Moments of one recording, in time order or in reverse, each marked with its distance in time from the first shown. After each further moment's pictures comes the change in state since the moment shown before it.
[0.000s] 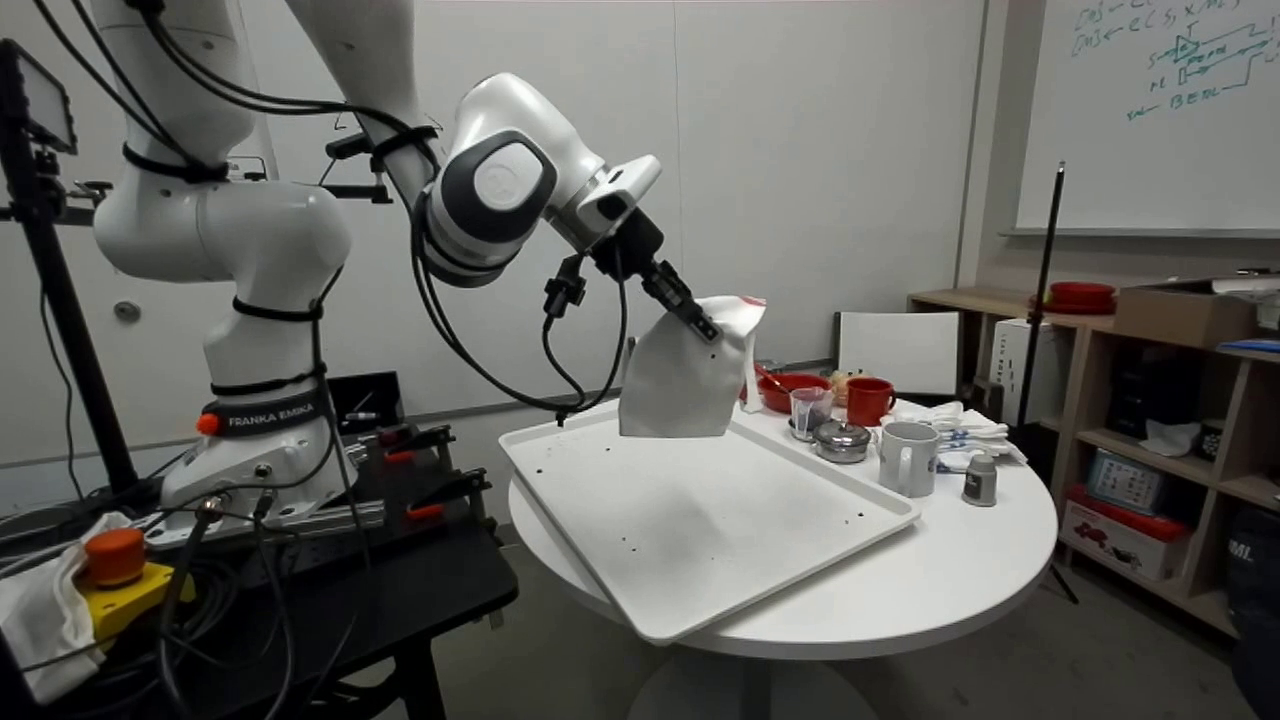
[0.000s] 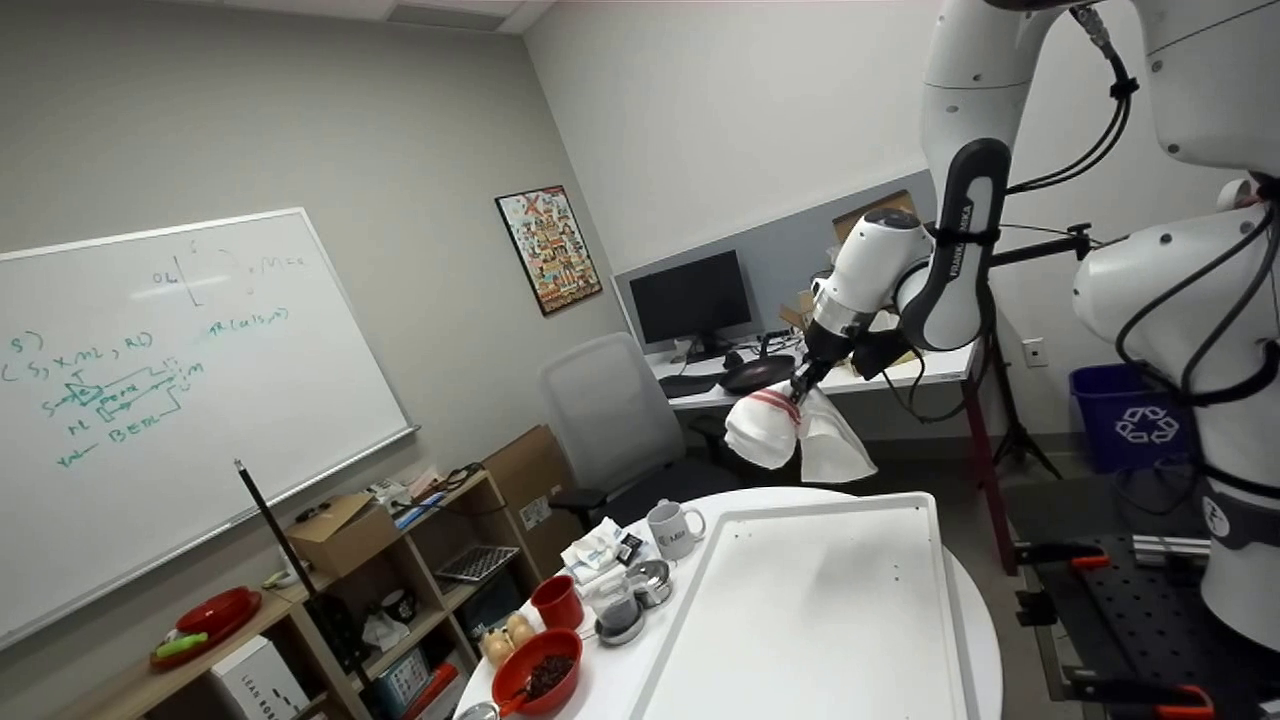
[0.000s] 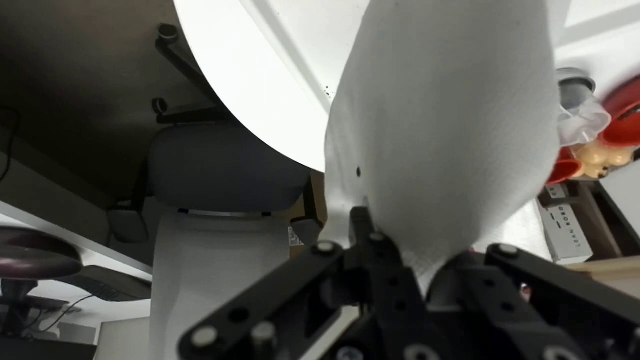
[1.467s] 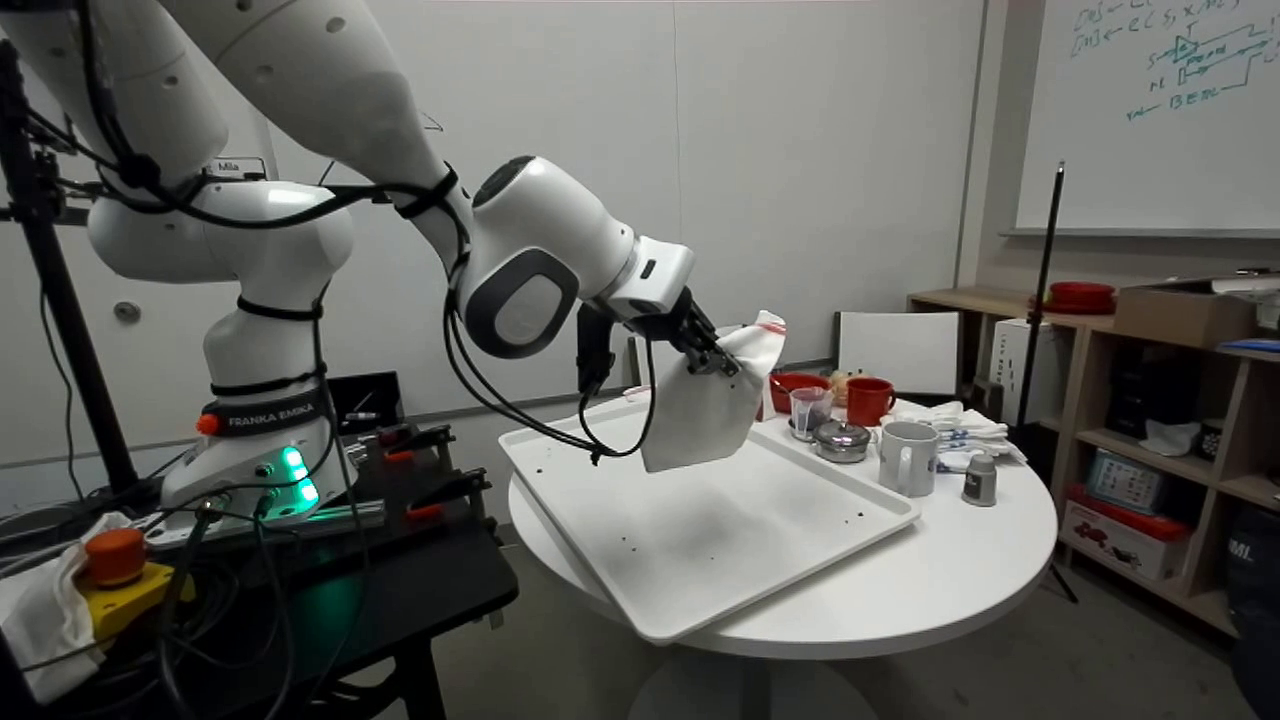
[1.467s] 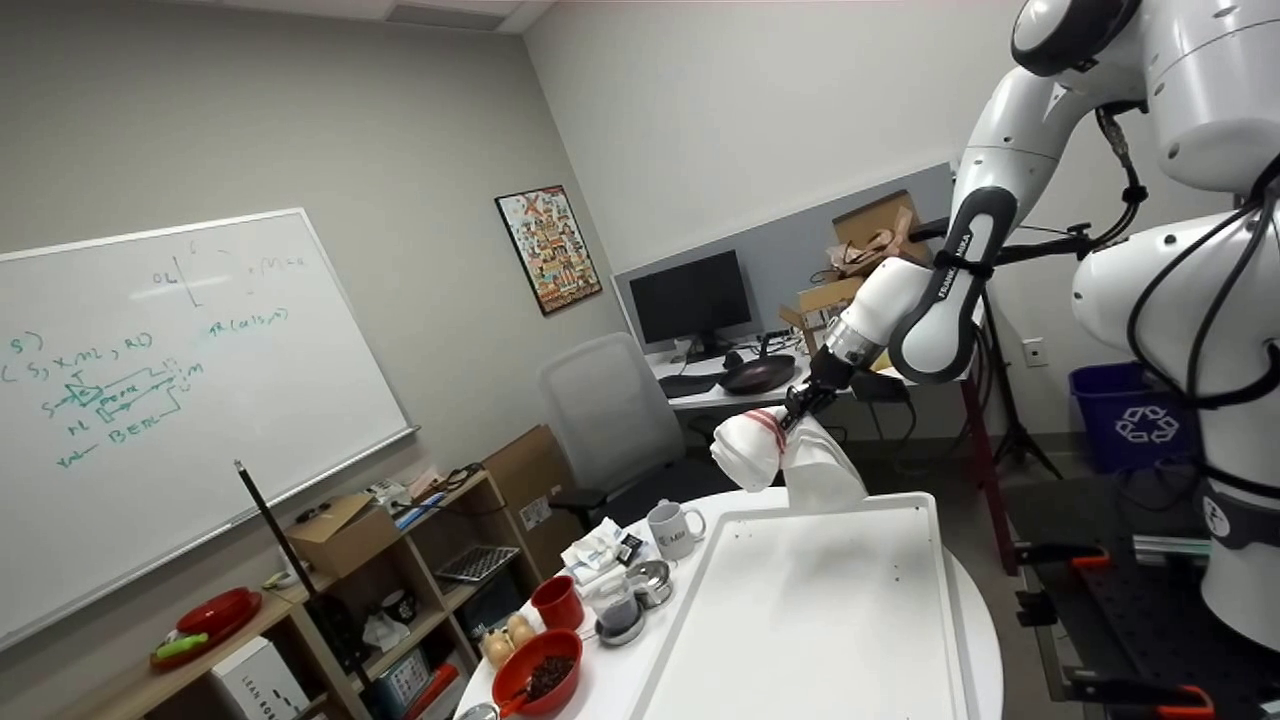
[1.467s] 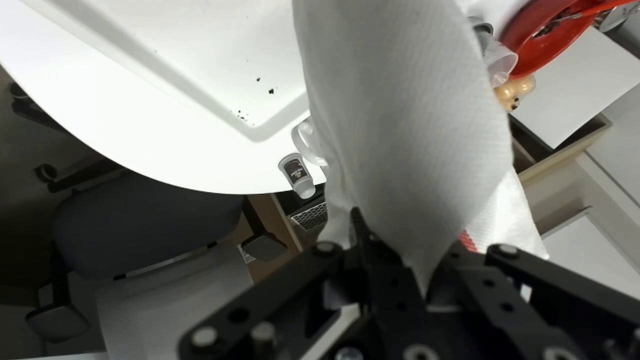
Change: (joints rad) arm 0.127 -0.551 -0.175 0.098 0.091 -0.003 -0.231
